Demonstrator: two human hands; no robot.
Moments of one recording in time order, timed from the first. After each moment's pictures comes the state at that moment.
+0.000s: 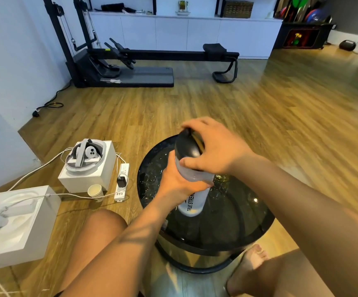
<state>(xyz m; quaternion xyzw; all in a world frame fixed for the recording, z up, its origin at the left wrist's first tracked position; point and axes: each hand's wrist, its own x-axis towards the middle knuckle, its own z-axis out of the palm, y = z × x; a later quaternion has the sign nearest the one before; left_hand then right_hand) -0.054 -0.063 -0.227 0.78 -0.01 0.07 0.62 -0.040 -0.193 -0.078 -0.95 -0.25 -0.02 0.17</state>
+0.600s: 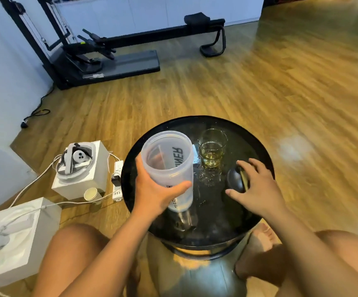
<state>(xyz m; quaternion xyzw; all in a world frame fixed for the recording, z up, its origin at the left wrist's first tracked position) -0.064 -0.071 -0.237 0.81 -0.01 0.15 0.56 -0.050 -0.341 -0.279 -0.97 0.04 0.01 0.25</state>
